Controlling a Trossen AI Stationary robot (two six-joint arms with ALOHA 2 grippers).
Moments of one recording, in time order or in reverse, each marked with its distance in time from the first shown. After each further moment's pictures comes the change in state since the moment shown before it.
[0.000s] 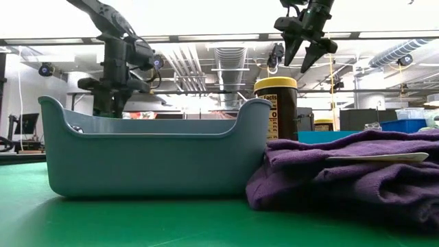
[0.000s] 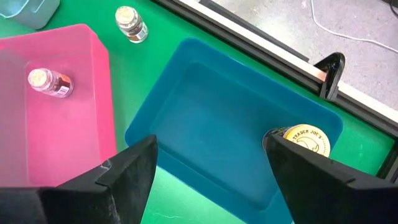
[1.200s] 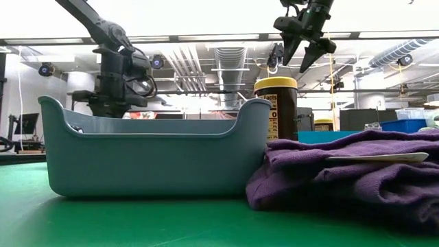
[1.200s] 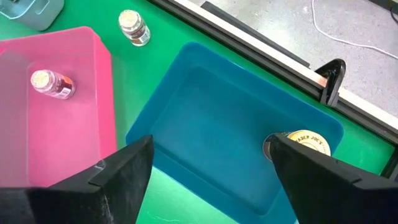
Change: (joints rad) left arm 0.010 -0.002 -0.149 0.163 -0.034 -0.097; right arm 0.000 0.000 0.000 0.015 0.000 -0.018
